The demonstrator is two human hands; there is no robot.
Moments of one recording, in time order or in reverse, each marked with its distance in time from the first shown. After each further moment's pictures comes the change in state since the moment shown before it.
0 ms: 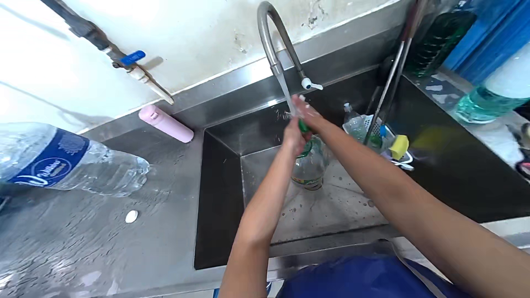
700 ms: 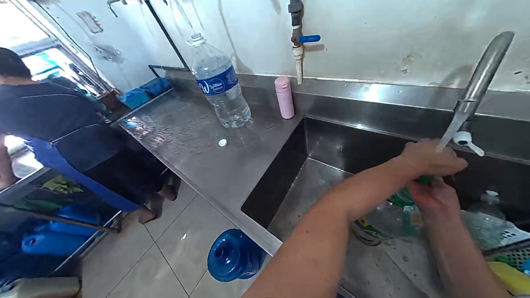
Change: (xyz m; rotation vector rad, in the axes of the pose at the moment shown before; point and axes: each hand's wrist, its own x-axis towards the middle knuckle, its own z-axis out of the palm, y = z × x) left_hand 0.013 0.062 -0.001 1.271 -0.251 0.419; right_hand -0.040 -0.001 0.035 1.354 0.350 0.418
